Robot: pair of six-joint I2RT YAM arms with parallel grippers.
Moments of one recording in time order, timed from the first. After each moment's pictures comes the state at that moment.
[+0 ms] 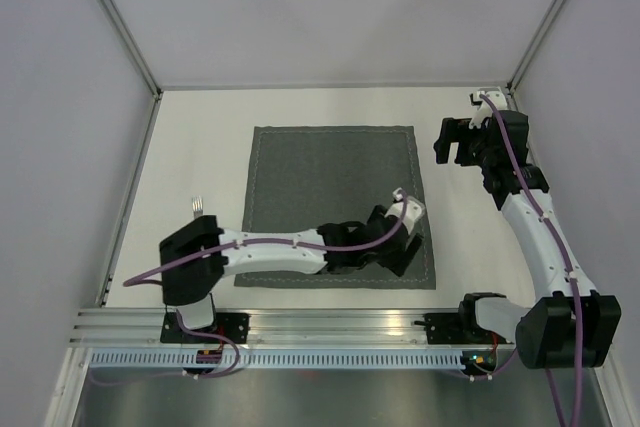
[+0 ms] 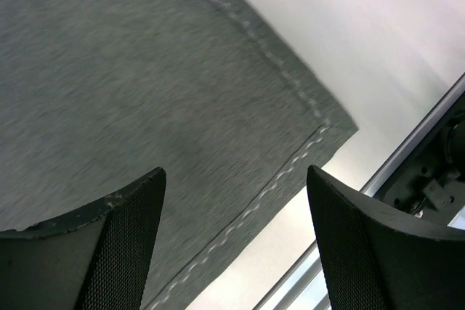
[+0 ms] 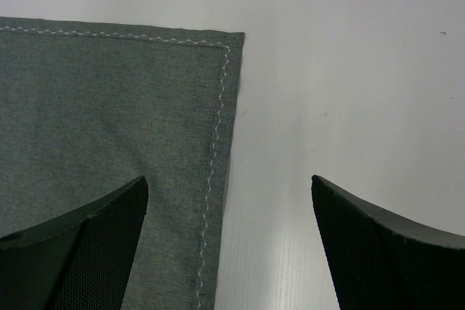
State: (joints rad) left arm -1.28 1.66 1.15 -0.17 -0.31 -0.42; right arm 0.01 1.16 1.01 -0.33 -0.14 0.03
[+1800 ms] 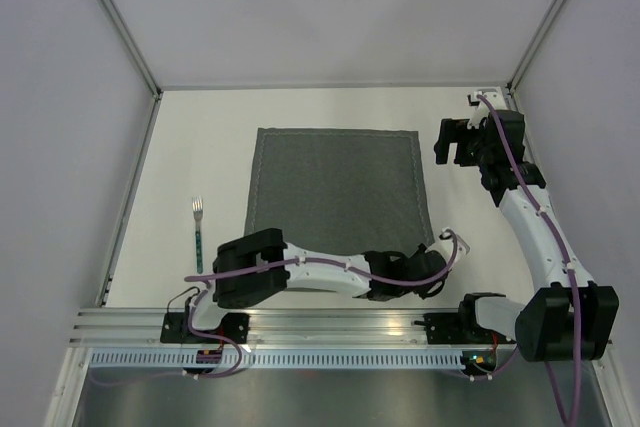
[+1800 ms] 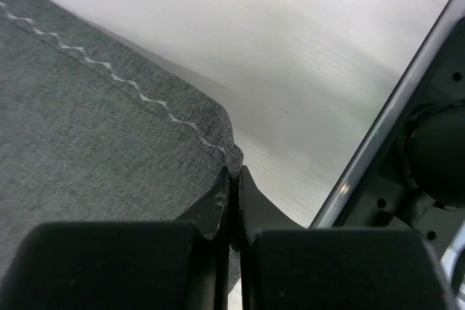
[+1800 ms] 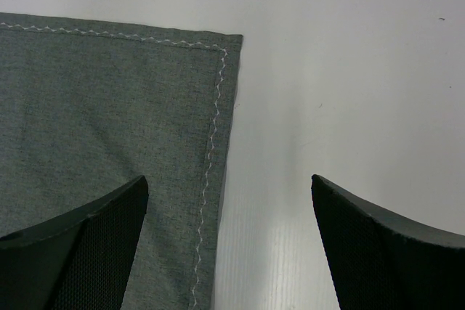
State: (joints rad) left arm -1.45 2.09 1.42 -0.02 -0.35 -0.30; right arm 0.01 1.20 1.01 -0.33 -0.12 0.02
